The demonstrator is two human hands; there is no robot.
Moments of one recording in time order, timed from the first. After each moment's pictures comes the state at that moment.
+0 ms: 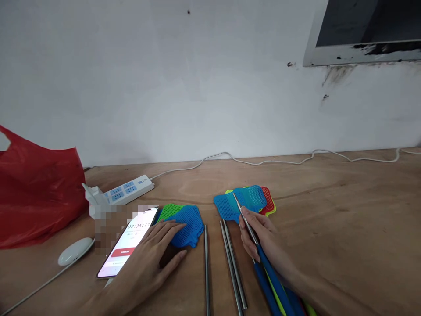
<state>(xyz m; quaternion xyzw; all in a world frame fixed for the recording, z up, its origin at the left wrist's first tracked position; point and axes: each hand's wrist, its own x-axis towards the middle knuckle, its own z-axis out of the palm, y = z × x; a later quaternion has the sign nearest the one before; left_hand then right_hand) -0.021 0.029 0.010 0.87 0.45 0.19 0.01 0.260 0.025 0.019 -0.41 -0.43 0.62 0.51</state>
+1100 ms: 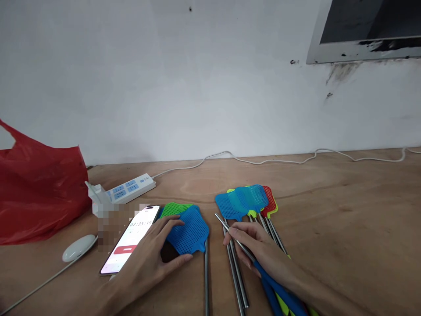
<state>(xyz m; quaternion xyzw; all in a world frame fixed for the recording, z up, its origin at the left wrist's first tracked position) -0.024 0.032 0.004 0.84 0.48 0.25 0.06 0.255 0.019 0.023 -0.46 -0.54 0.61 0.36</state>
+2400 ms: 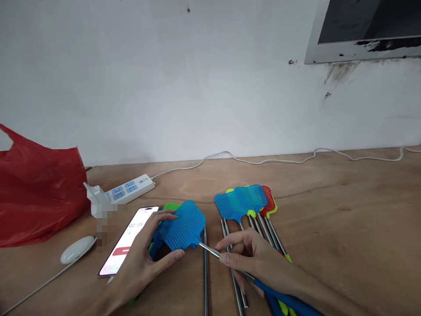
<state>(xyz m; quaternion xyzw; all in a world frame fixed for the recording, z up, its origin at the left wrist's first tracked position) -0.018 0.024 0.024 0.76 0.48 0.38 0.23 0.258 0.009 0.022 -0.44 -0.55 0.67 0.26</state>
